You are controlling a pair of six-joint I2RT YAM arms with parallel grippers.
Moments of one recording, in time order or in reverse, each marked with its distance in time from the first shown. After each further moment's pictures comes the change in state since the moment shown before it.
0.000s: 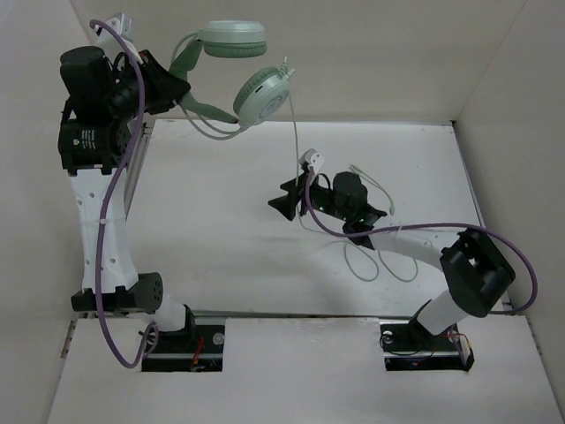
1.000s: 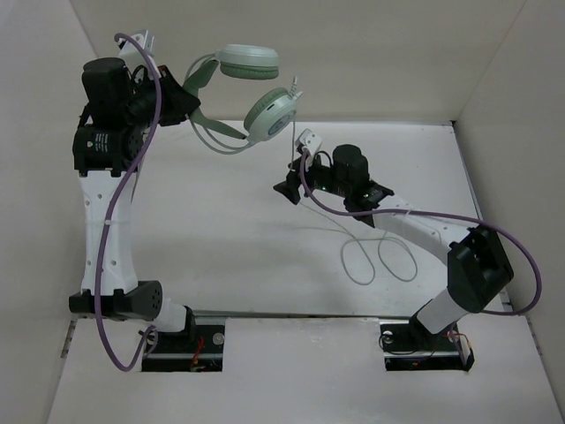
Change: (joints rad) left arm -0.065 -0.055 -0.164 0.000 -0.060 0.071; right arm -0.089 0.026 0.271 -0.390 -0.065 -0.229
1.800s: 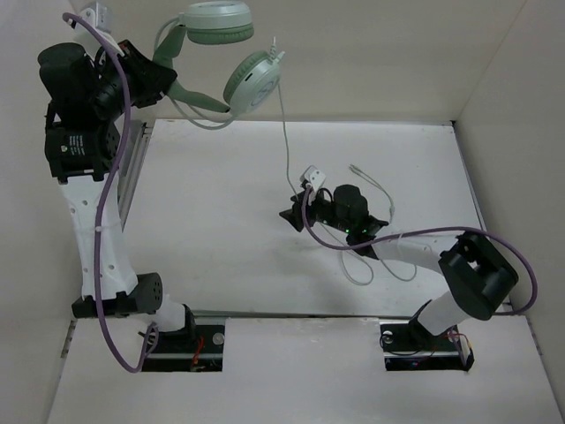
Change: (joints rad) left arm 0.107 0.036 0.204 0.026 0.047 -0.114; right arm 0.086 -0.038 -0.354 0.330 0.156 0.066
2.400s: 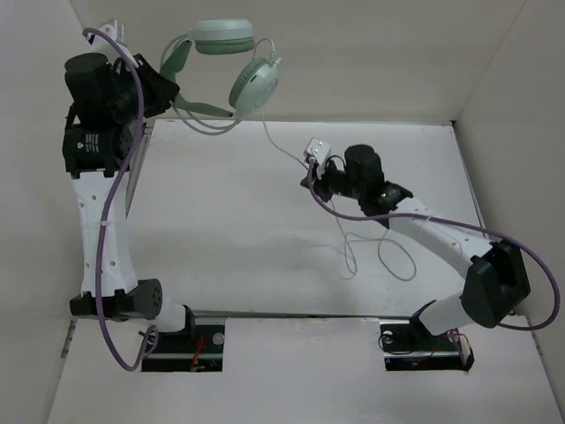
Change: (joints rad) left arm -0.026 -0.031 -0.153 0.040 -0.119 0.018; right arm -0.122 -0.085 0.259 -0.519 -0.153 -0.248
